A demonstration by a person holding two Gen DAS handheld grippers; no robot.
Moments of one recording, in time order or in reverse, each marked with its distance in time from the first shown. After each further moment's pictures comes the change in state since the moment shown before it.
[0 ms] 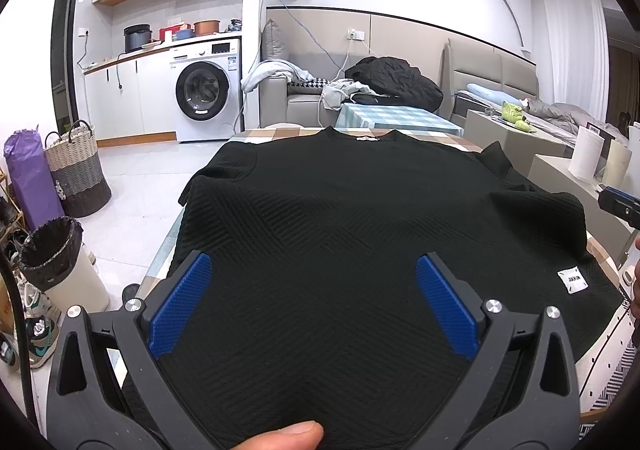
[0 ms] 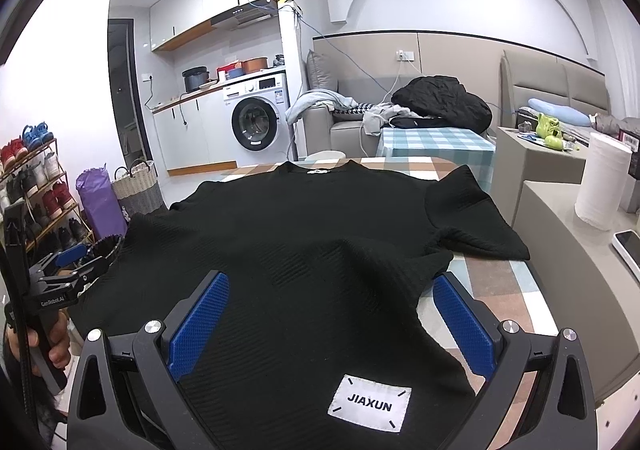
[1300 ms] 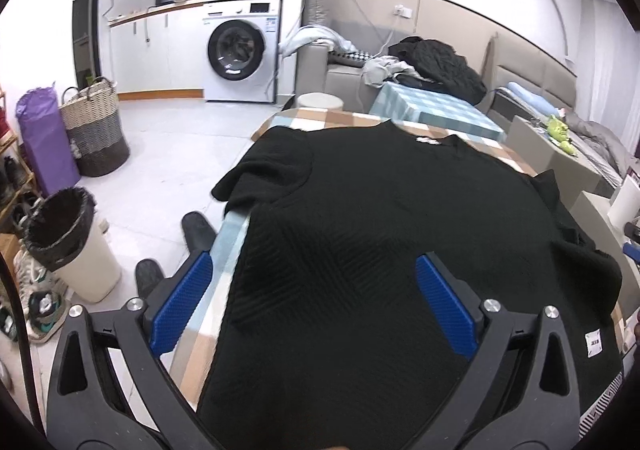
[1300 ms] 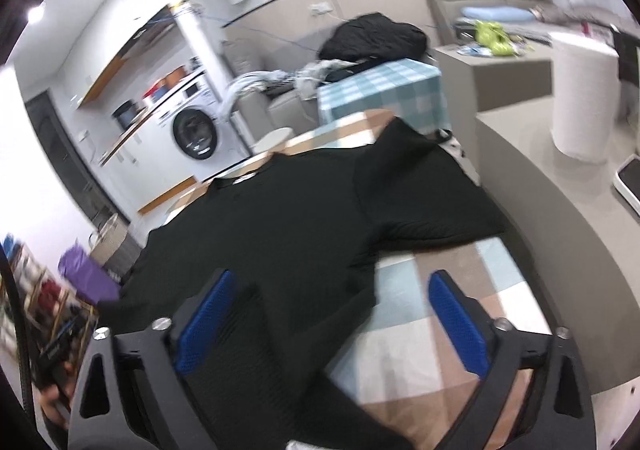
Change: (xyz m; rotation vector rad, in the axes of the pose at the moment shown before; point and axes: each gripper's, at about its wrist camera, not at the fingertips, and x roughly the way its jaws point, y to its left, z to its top) left arm 0.102 0.094 0.067 -0.153 0.184 0.058; right arm 0.066 -0.121 0.051 0.392 0.159 -0.087
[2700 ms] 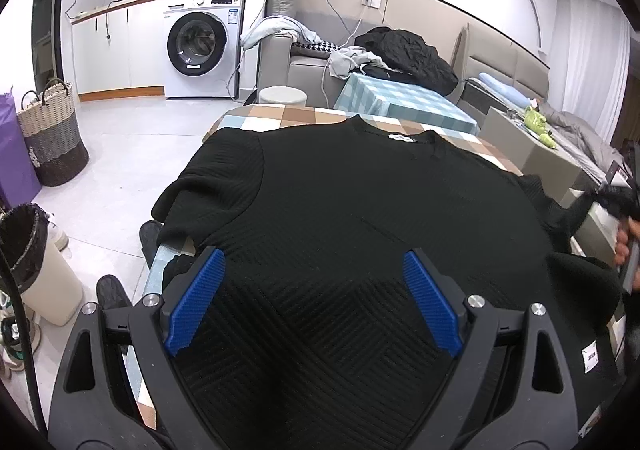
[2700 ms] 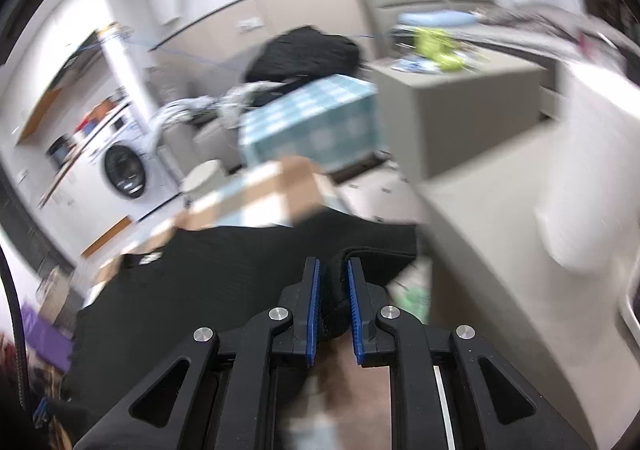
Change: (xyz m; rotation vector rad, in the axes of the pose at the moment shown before) left arm 0.097 -0.029 0.032 0.060 0.032 -0.103; right arm 0.070 -0.049 0.117 0.032 -0.061 -0.180
